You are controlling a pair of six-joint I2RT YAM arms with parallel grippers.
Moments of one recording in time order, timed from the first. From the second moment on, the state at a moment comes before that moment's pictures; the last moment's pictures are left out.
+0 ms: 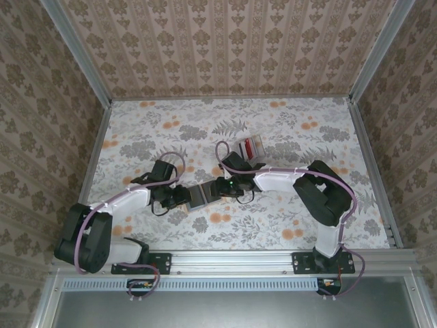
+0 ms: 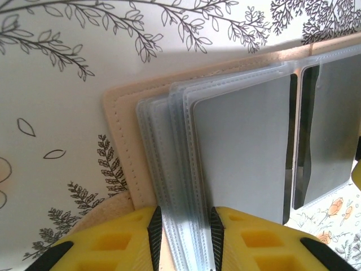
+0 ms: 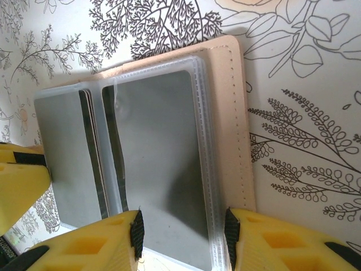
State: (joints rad) left arm -0.42 1.31 0.57 -0.44 0.33 -0.64; right arm 0.76 1.86 1.06 -0.20 -0.31 0.73
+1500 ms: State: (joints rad) left arm -0.33 1.18 0.53 -0.46 0.32 -0.64; right arm 0.85 1.88 1.17 -0.13 -0.42 0.79
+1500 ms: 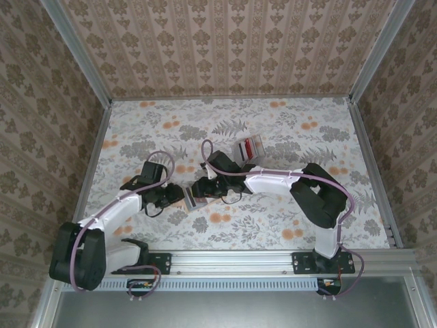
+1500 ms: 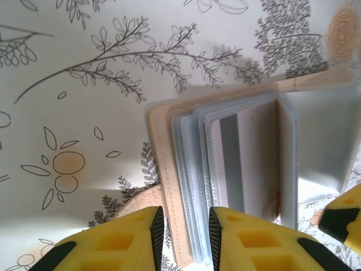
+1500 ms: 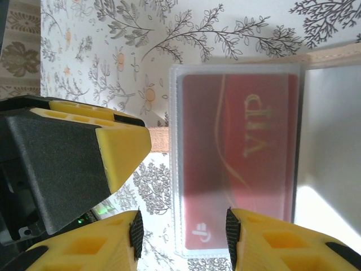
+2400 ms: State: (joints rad) left arm -0.33 1.23 0.55 -0.56 0.25 -0.59; right arm 0.80 1.88 1.14 -0.22 -0.32 0.73
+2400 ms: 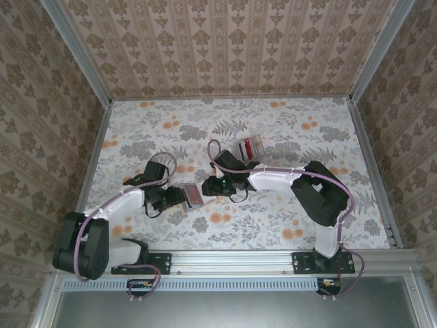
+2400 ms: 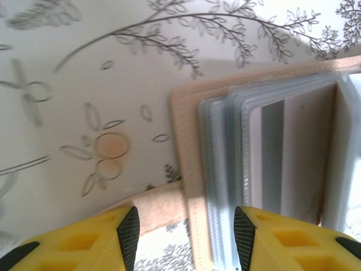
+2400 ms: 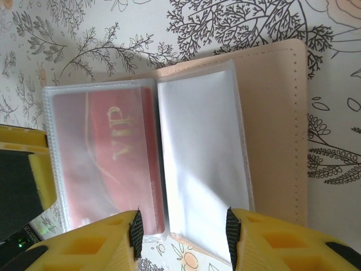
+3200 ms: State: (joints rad) left arm -0.31 1.20 0.52 -0.60 0.19 -0.60; right arm 0.80 1.89 1.14 -0.22 -0.33 0.73
